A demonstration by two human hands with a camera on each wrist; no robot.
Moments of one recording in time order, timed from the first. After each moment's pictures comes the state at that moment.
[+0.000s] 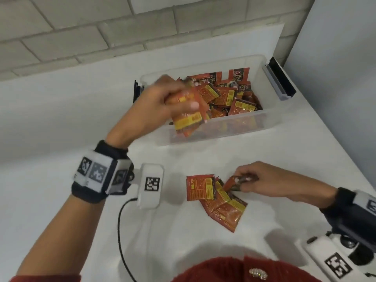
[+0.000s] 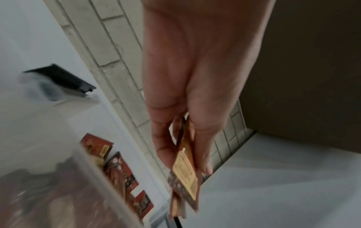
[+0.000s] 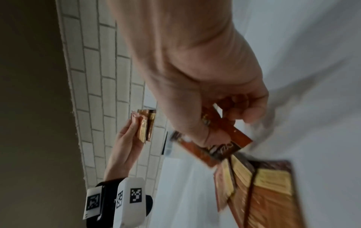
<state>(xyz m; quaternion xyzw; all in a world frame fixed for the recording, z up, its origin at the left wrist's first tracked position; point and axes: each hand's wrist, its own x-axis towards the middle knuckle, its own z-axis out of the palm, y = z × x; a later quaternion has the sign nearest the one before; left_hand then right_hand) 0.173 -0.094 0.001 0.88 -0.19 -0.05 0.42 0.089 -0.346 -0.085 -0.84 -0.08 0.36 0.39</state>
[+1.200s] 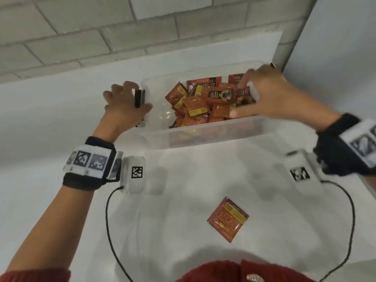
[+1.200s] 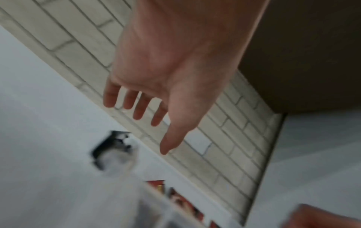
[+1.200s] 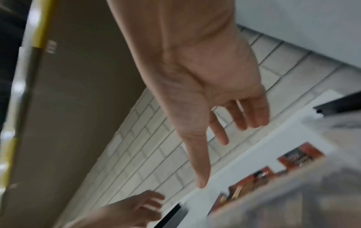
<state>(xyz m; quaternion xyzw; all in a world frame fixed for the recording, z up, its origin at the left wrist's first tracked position) 0.204 -0.048 -0.022 0.98 0.08 -0.01 0.20 0.206 -0.352 -0.009 -0.97 -0.14 0.04 0.18</state>
